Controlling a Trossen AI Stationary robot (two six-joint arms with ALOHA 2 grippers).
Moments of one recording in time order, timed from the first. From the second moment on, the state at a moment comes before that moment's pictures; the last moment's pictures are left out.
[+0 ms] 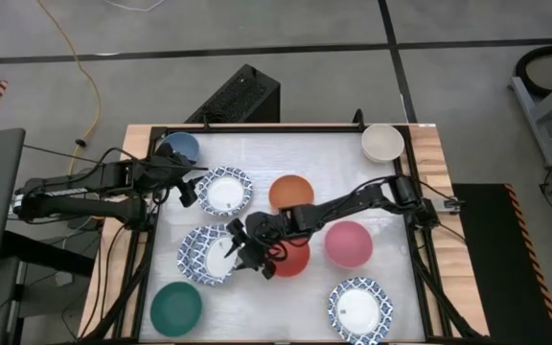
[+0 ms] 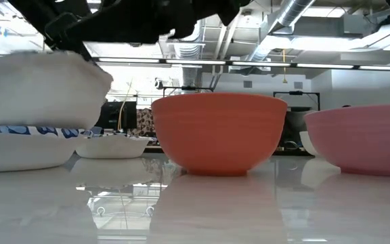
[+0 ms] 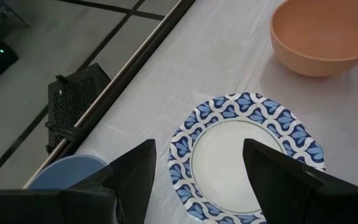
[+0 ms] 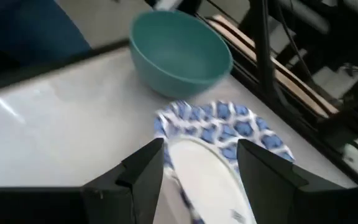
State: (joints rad) left arm 0.15 0.67 0.72 -0.68 -0.45 -0.07; right arm 0.18 2.09 1.63 0.00 -0.26 -0.56
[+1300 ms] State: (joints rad) left arm 0.15 0.67 0.72 -0.68 -0.45 -0.07; right arm 0.19 2.08 1.63 -0.15 0.00 -0.40
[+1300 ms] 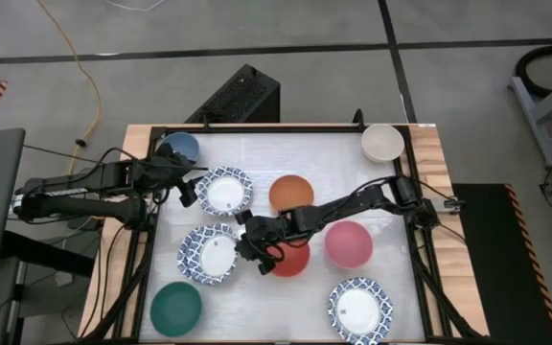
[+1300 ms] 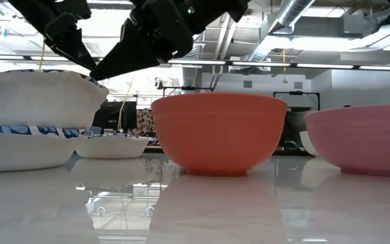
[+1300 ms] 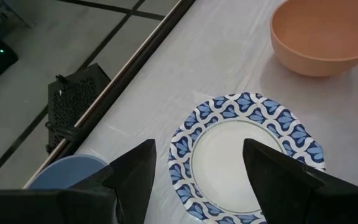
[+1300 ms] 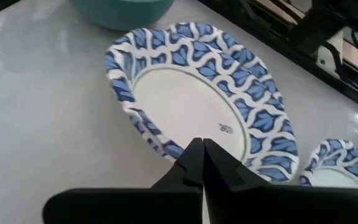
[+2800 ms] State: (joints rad) left arm 0.15 0.67 0.72 -0.68 -0.45 -0.09; right arm 0.05 2.13 1.63 -0.05 0.25 -0.58
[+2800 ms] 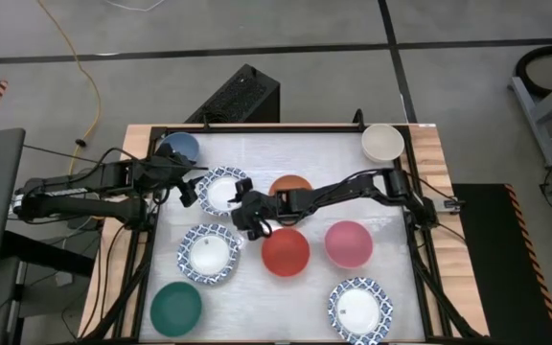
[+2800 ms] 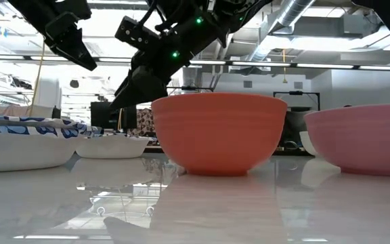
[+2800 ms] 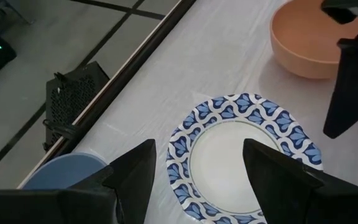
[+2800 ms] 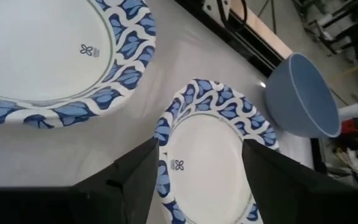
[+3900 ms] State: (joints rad) left arm 0.15 0.67 0.72 -0.68 -0.45 -0.11; right arm -0.01 2.26 1.63 -0.01 0.19 -0.68
